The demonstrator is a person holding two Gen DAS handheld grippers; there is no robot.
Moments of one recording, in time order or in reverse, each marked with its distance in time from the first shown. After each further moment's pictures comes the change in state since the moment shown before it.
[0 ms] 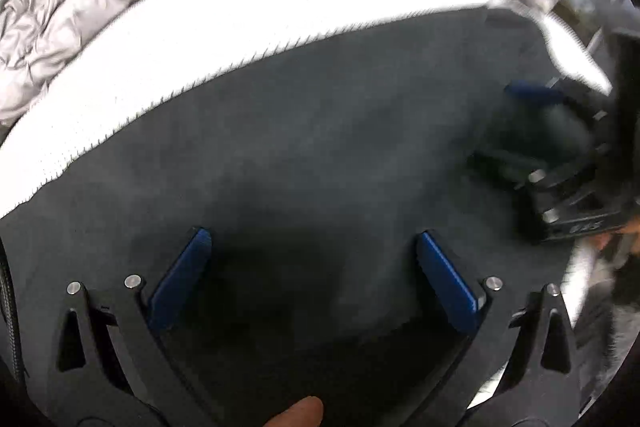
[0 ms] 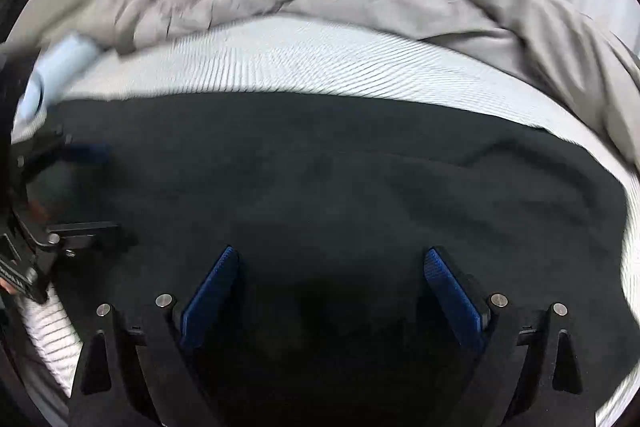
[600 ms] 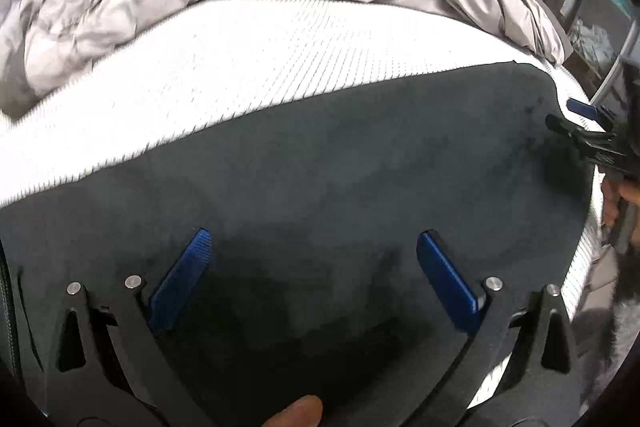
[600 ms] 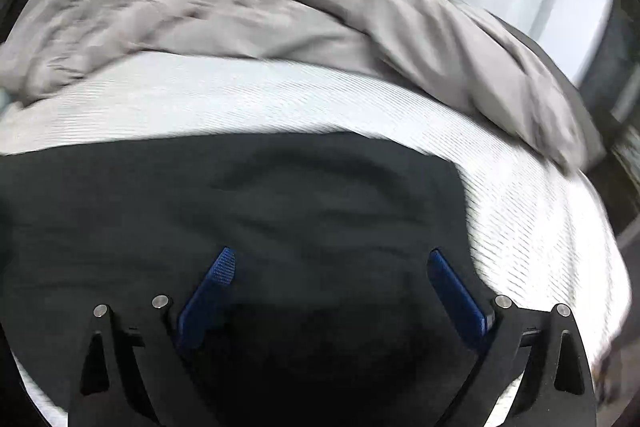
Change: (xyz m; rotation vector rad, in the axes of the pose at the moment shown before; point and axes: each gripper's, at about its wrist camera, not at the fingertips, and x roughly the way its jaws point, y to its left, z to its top) left arm -0.042 0.059 0.004 -0.098 -0.137 -0.004; right arm -0.035 -0.105 0.011 0.166 -0.093 -0.276
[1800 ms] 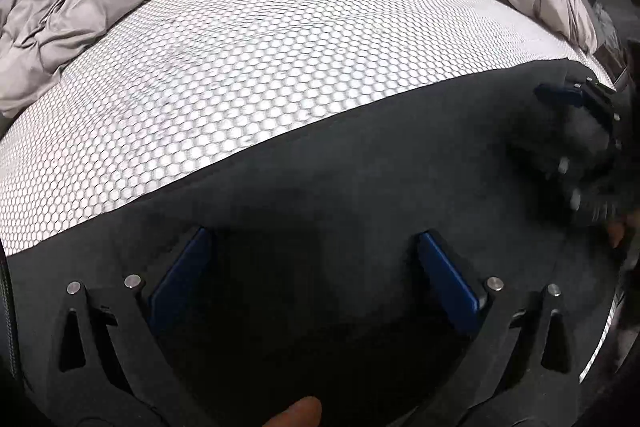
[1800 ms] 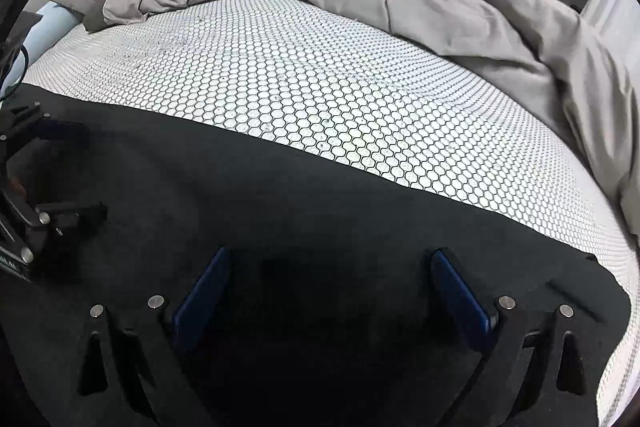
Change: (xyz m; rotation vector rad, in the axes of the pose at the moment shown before) left arm 0.082 0.015 0.032 -0.002 0.102 0.042; right arm 0.075 0.146 0.049 -0.245 0.125 0.223
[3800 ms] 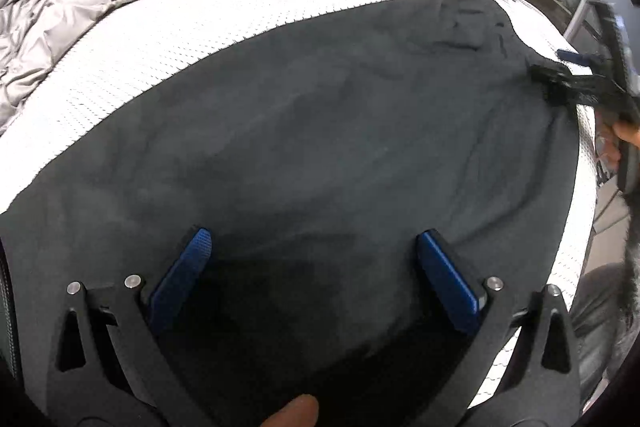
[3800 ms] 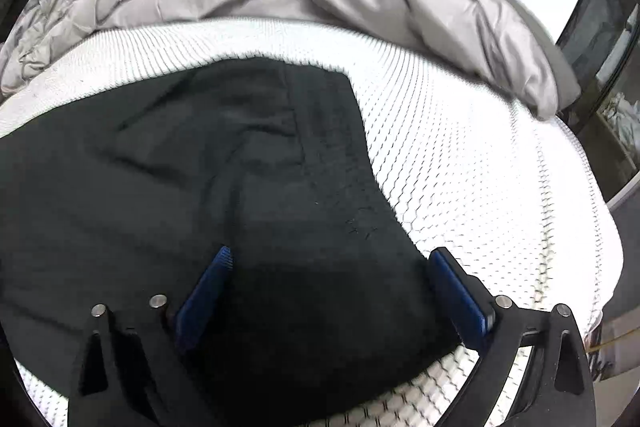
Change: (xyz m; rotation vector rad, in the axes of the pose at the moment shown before) left arm -0.034 -0.160 -0.067 0.181 -0.050 -0.087; right arm -0.099 -0.123 -0.165 0.315 -0.015 -0.333
